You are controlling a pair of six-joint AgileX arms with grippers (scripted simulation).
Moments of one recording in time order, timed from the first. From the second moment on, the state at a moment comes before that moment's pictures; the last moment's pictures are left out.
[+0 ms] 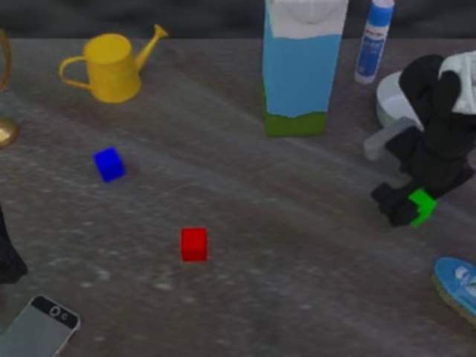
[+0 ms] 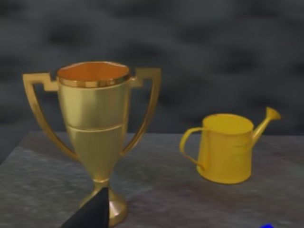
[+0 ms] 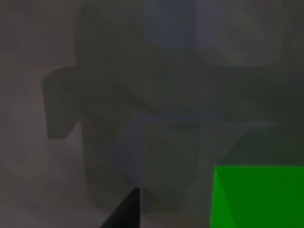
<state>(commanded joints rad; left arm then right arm) 0.02 0.00 0.00 0.00 0.00 0.00 0.22 2.20 1.39 -0.77 0.00 -0.41</state>
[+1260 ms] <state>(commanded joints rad) 0.02 0.00 0.00 0.00 0.00 0.00 0.22 2.10 1.50 -0.96 -0.01 -0.40</state>
